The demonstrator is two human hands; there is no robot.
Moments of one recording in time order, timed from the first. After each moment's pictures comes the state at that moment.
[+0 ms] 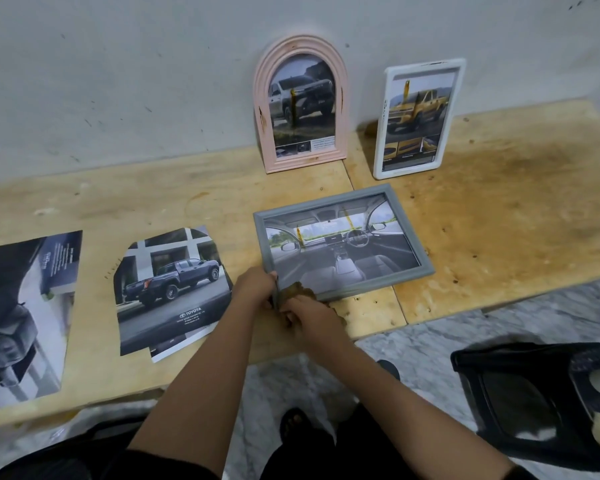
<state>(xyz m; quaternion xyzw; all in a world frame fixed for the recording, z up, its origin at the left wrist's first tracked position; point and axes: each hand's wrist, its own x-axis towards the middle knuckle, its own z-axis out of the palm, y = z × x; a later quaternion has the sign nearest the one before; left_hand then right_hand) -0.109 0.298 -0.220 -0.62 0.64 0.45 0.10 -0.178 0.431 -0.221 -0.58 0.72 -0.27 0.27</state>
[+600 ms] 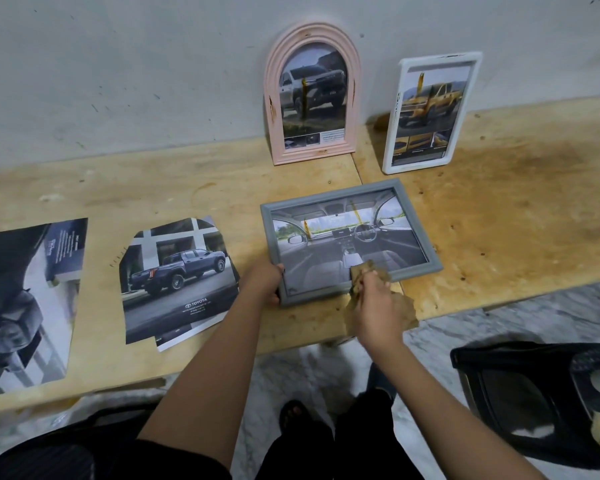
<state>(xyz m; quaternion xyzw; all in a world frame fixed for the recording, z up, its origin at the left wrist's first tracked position) -0.108 0.299 -0.220 -0.63 0.58 0.50 0.07 -0.227 0.455 -0.225 -0.36 0.90 -0.18 0.16</state>
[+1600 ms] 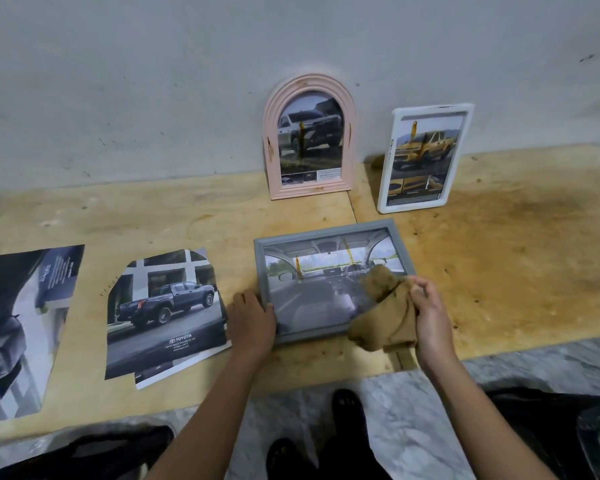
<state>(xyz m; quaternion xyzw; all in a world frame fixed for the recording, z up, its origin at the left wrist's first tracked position) -0.111 0.329 -0.233 -0.66 0.69 0.29 -0.09 -0.312 0.451 -0.163 -0.15 0.72 -0.60 0.33</state>
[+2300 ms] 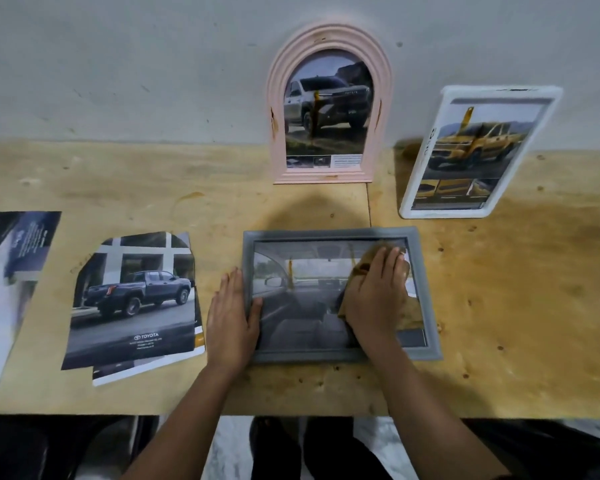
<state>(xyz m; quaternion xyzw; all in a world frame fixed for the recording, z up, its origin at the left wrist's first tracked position) -0.125 0.320 -0.268 -0.63 0.74 0.22 -0.10 -0.334 0.349 -0.255 -0.41 0.89 -0.14 0.11</state>
